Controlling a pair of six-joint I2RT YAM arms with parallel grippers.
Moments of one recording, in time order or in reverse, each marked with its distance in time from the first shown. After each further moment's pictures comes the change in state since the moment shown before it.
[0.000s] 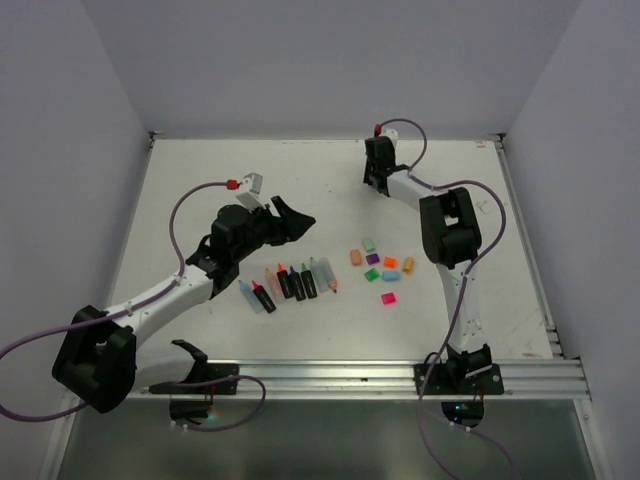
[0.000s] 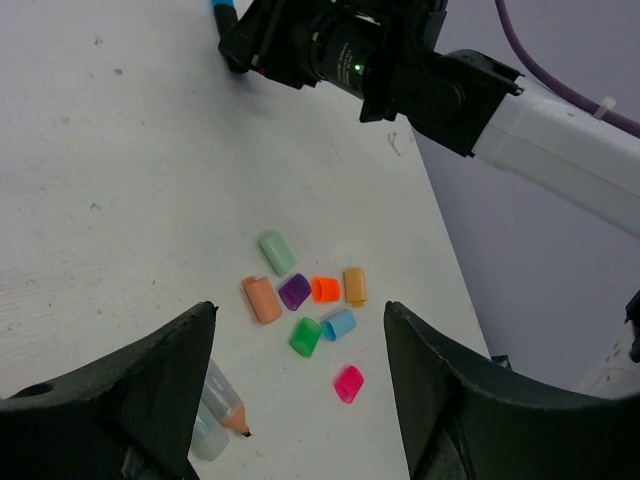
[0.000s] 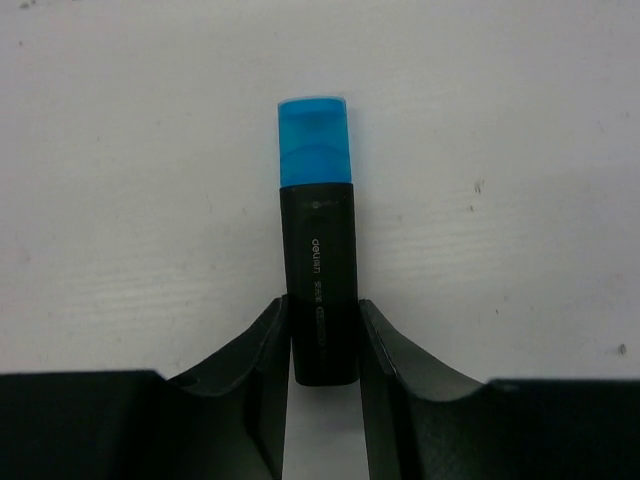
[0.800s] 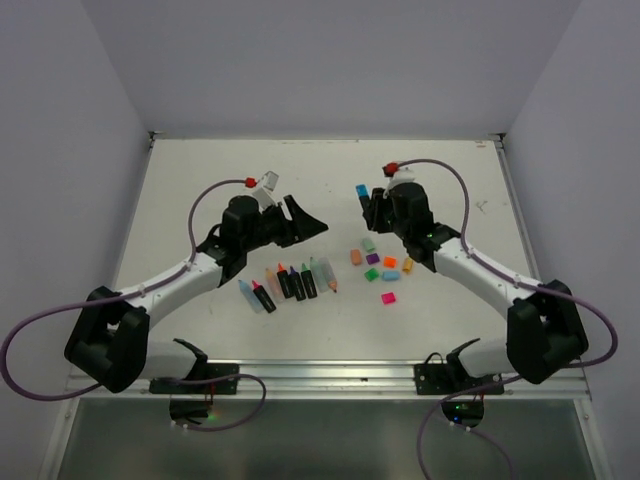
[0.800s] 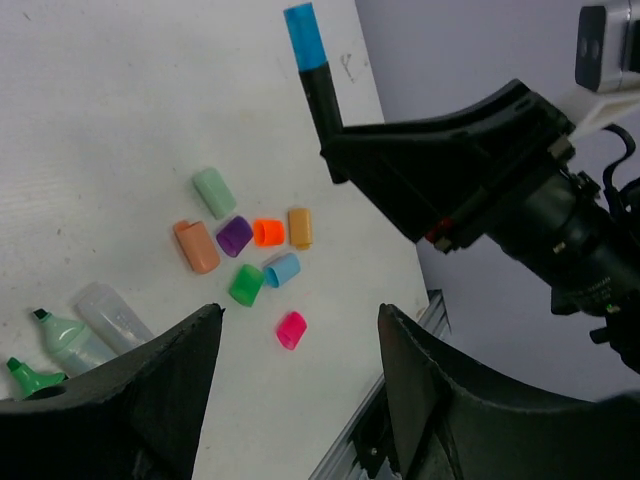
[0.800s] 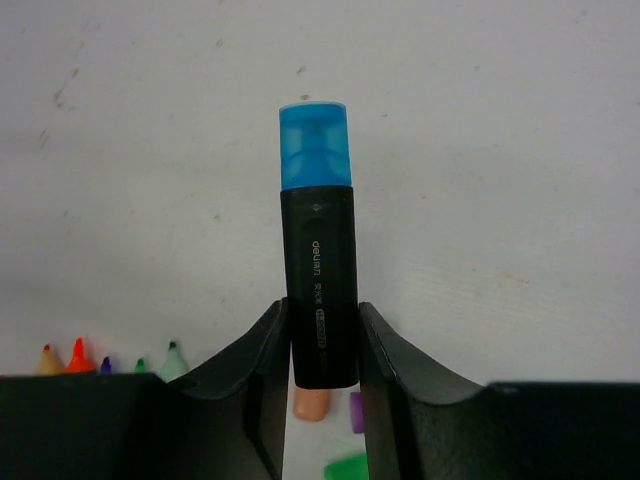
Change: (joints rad) left arm 0.000 0.112 0.075 -0.055 0.201 -0.107; right arm 0.142 -0.995 -0.955 0.155 -0.252 0.004
